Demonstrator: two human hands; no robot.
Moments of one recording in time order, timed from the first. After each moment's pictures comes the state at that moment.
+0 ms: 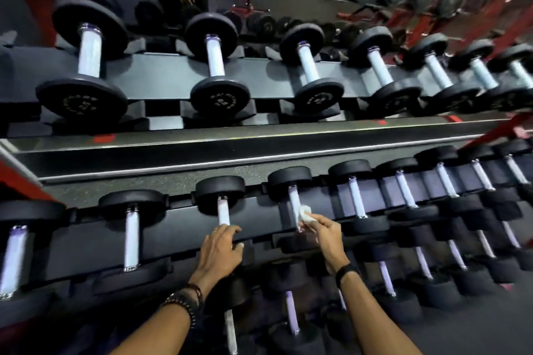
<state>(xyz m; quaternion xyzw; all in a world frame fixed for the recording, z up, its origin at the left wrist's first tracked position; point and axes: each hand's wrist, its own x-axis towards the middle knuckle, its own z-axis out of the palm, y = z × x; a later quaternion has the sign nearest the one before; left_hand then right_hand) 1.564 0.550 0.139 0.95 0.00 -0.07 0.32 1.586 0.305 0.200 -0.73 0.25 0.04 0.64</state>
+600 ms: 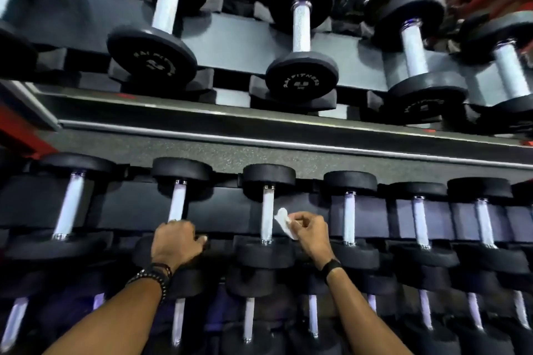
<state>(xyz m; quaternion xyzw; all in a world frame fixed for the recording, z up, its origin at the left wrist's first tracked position) 1.613 0.481 0.092 0.97 0.17 -0.16 0.04 1.696 0.192 0.139 -0.86 0.07 0.17 0.47</state>
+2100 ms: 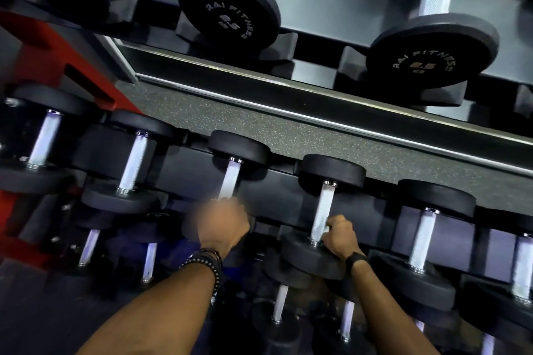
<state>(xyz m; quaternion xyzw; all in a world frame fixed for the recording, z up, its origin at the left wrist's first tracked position) 1.612 0.466 0.090 0.95 0.30 -0.10 0.05 1.725 0.235 0.068 -0.92 0.00 0.34 0.18</state>
